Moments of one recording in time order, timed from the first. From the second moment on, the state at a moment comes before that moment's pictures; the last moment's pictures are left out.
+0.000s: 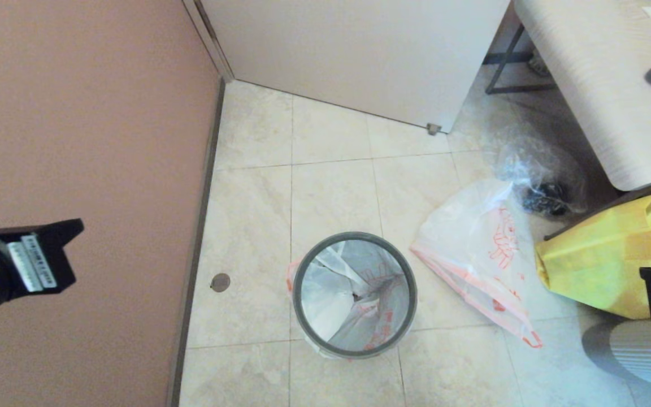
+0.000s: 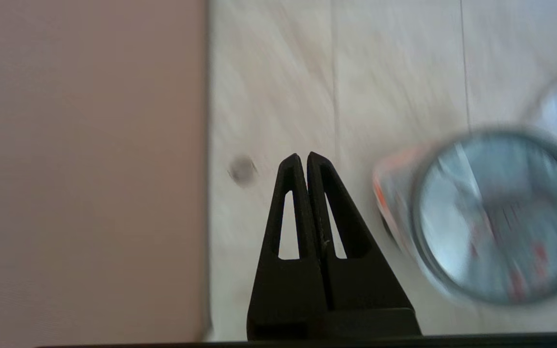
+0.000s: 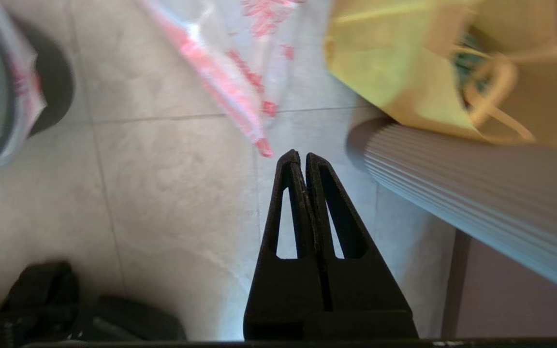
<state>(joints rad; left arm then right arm) -0.48 0.97 -0.72 -0.06 0.57 -0.08 0.42 1.16 -0.86 0.28 -0.58 0.10</state>
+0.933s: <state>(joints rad) -0.05 0.42 -0.44 -0.13 0.56 -0.06 0.13 0.58 -0.65 0.31 -0.58 0.02</state>
